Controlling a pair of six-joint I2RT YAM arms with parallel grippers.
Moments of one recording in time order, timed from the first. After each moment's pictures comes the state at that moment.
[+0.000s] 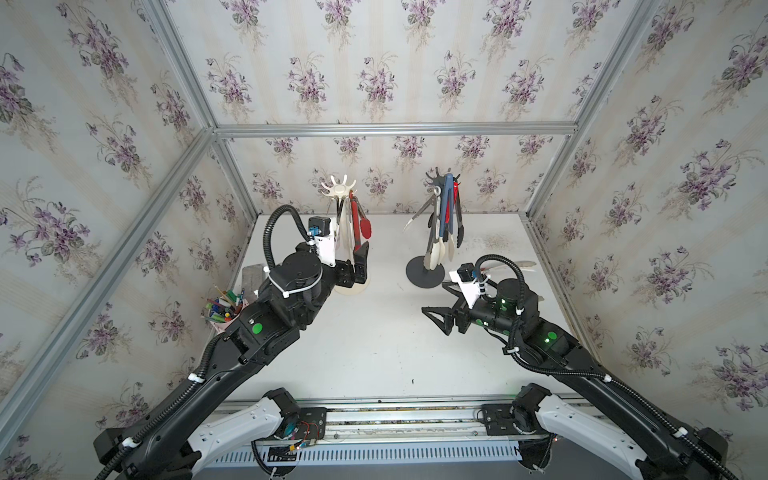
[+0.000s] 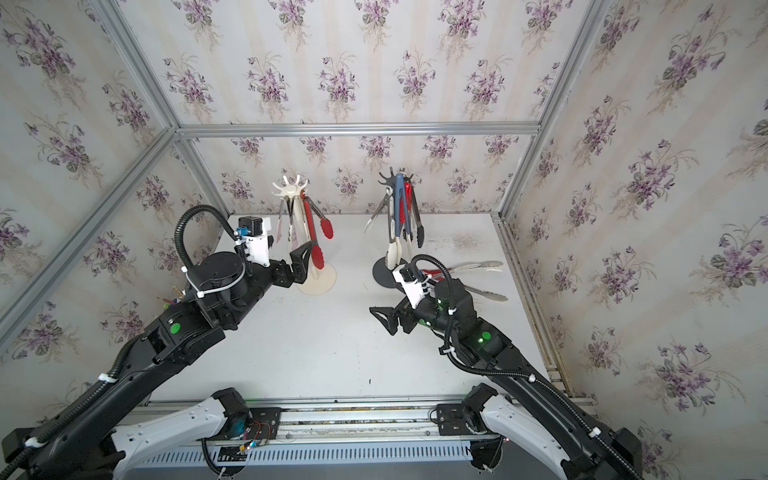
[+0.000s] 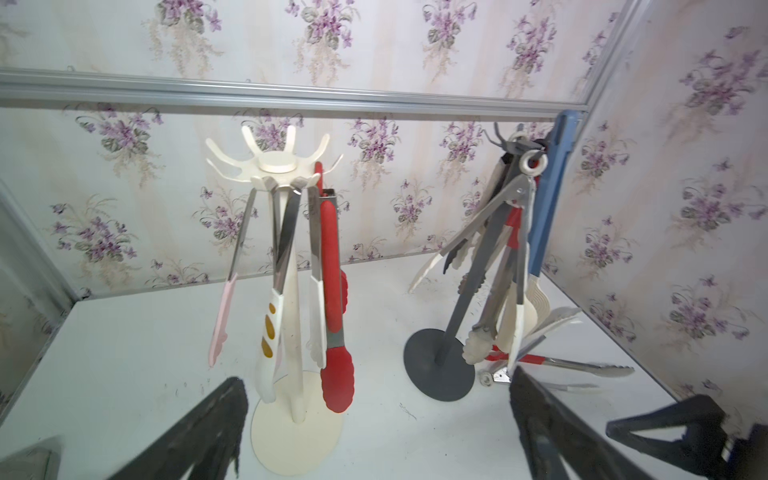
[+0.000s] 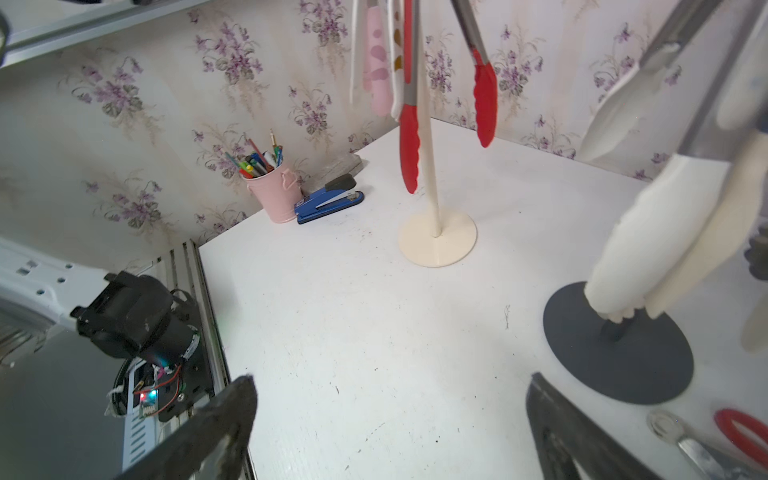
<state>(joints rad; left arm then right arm) -0.74 0.94 1.18 -0.41 -0.40 -0.17 0.65 0.82 0.70 -0.22 -0.32 0.16</state>
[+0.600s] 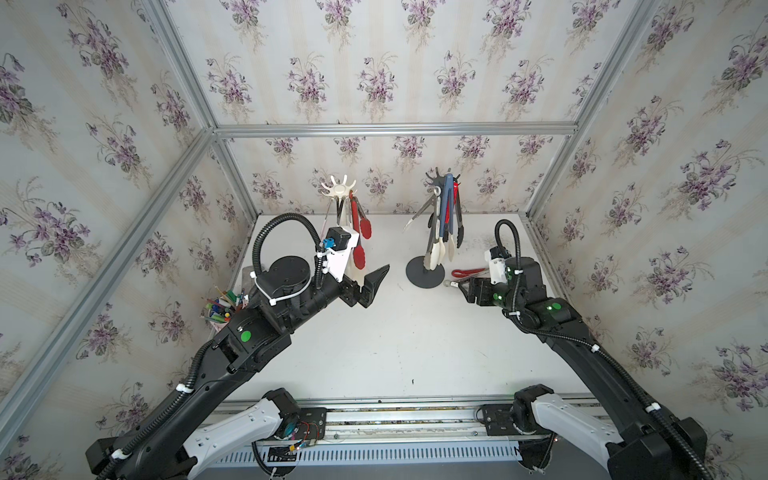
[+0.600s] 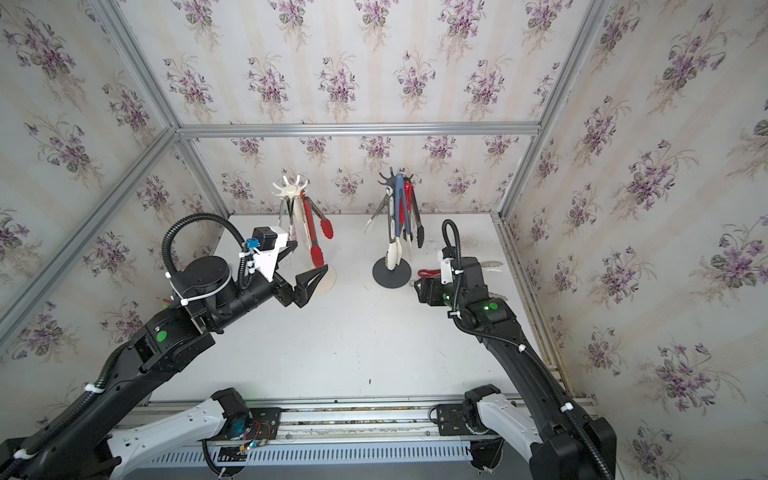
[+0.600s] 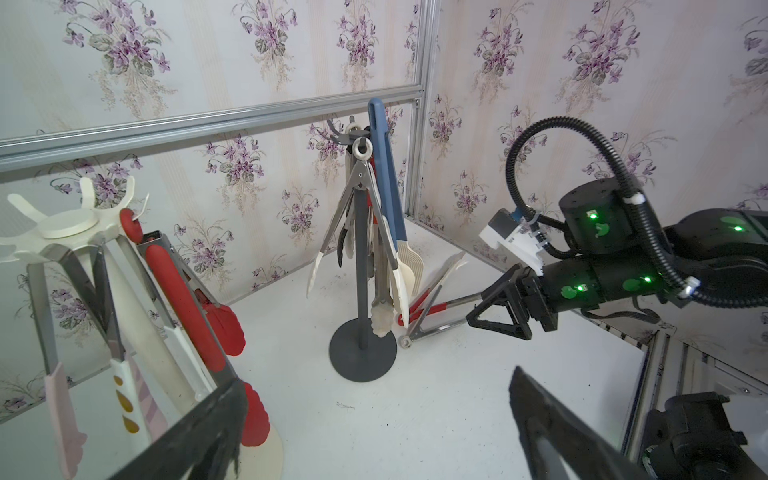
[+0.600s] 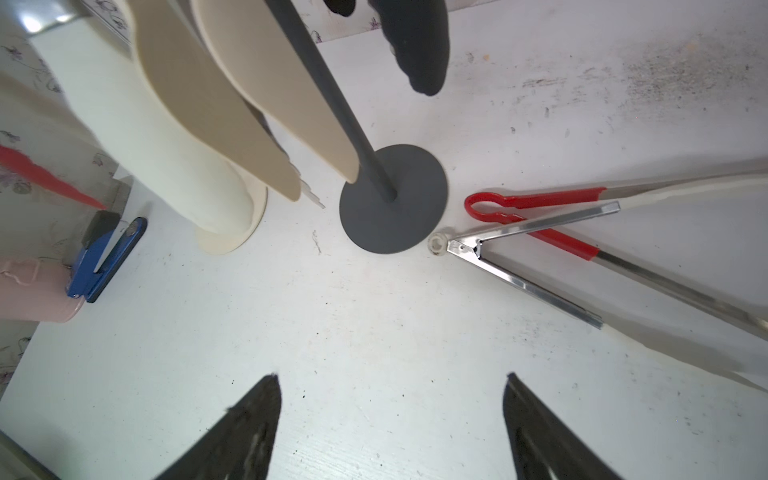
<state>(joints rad) -0.74 0.89 1.18 -0.41 -0.03 -0.01 0.30 1.03 0.83 -0.52 -0.17 0.30</state>
